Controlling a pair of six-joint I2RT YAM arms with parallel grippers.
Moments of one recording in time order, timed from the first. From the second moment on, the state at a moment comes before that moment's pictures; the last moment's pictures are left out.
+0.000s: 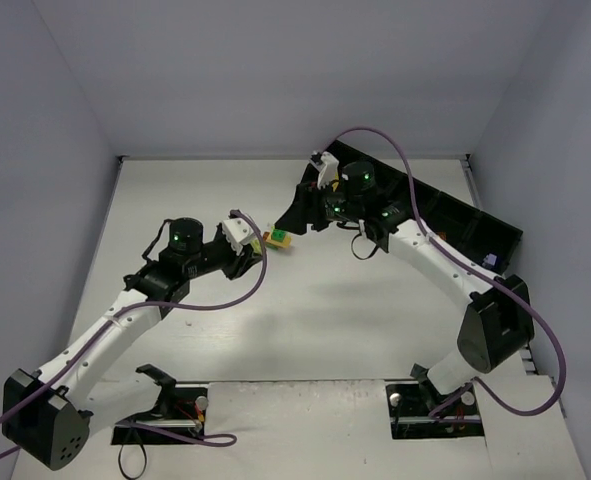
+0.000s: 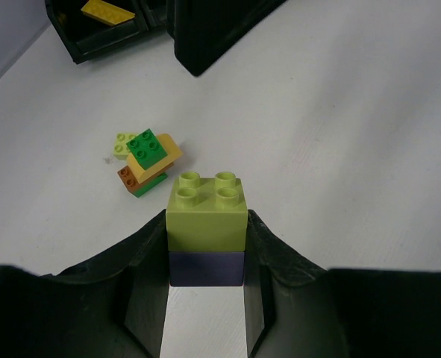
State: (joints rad) left arm -0.48 1.03 0.81 -0.17 0.44 0.29; right arm 0.53 1.55 1.26 -0.13 -0.57 0.39
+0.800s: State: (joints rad) left arm -0.48 1.07 0.83 -0.15 0.43 0.31; right arm 0.66 1.63 1.30 -0.10 -0.64 0.47
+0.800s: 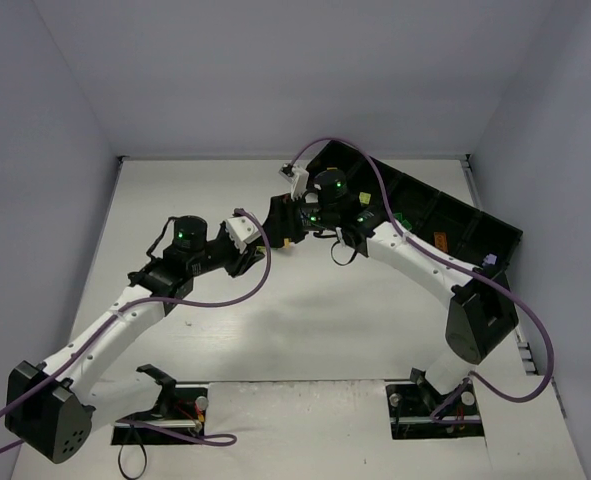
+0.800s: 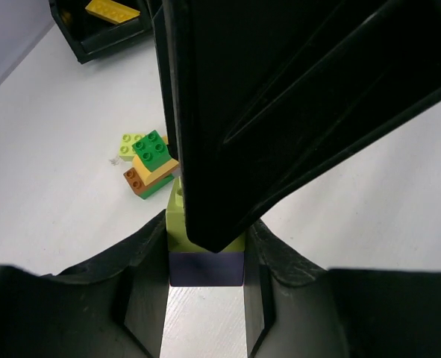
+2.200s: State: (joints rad) left arm -0.48 1.05 0.82 -0.16 0.34 0.35; right arm 0.67 1.67 1.32 -0.09 -0.66 0.49
